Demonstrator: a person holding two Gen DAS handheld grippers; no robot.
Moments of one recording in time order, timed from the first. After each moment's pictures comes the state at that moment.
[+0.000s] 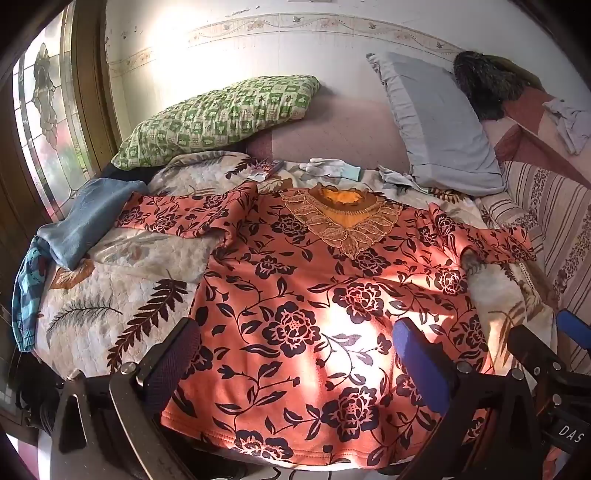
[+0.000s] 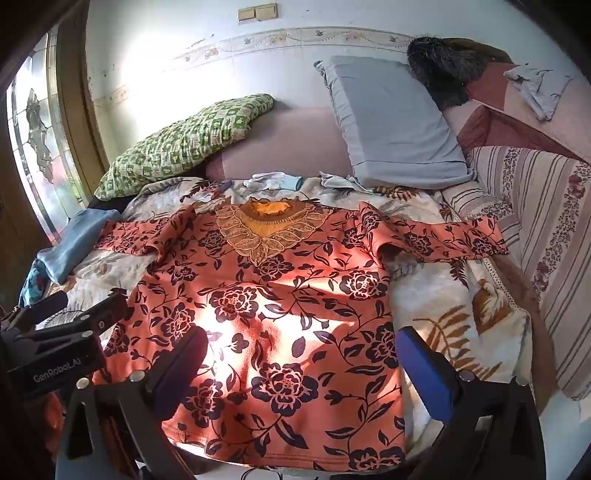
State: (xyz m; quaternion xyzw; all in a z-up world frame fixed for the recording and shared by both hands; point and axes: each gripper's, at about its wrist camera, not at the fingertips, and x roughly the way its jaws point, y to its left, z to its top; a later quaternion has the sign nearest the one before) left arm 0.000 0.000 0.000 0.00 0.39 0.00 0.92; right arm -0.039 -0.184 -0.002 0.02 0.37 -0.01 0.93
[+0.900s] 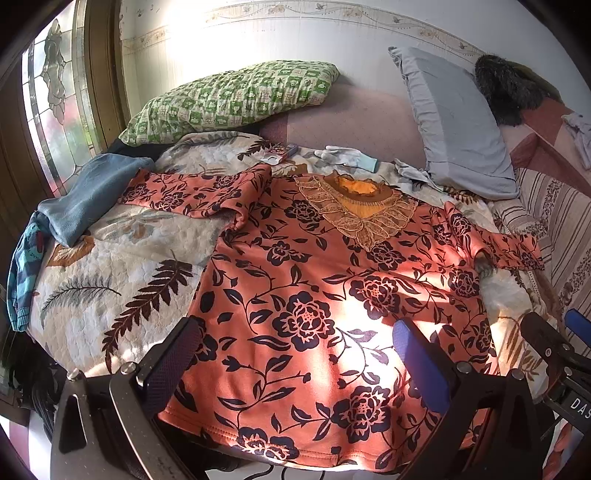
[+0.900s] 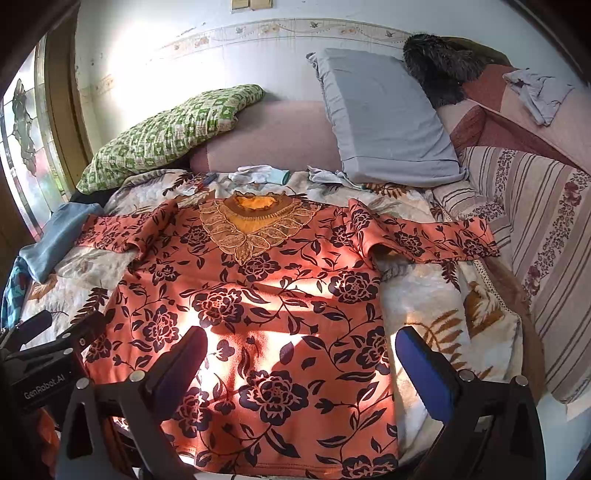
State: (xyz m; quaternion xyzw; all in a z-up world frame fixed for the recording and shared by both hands) left arm 0.012 0.020 -0.019 -0.04 0.42 0.02 0.91; right arm -0.017 -0.178 -0.007 0.01 0.39 -0.04 0.92
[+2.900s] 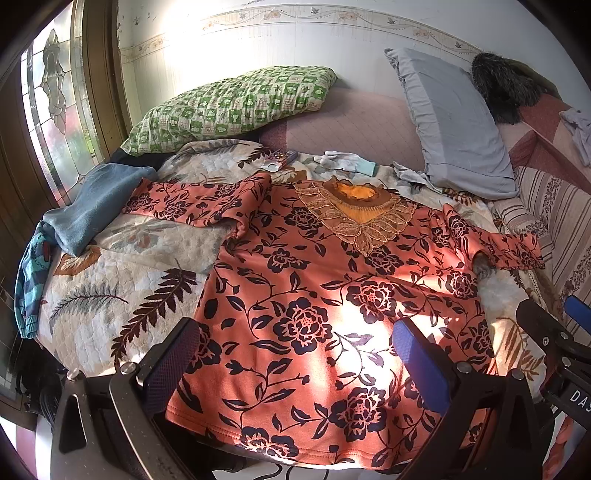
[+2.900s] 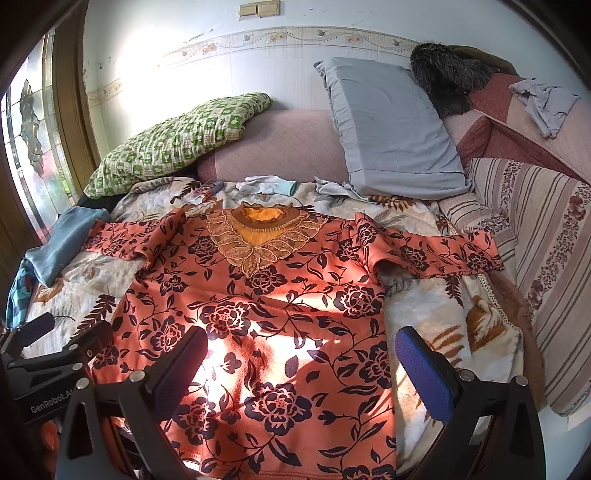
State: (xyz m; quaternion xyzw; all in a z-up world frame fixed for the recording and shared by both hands) left arm 0.010 0.014 -0.004 -0.03 0.41 0.02 0.91; right arm -0.013 -0.176 0.007 0.00 0.38 -0.02 0.93
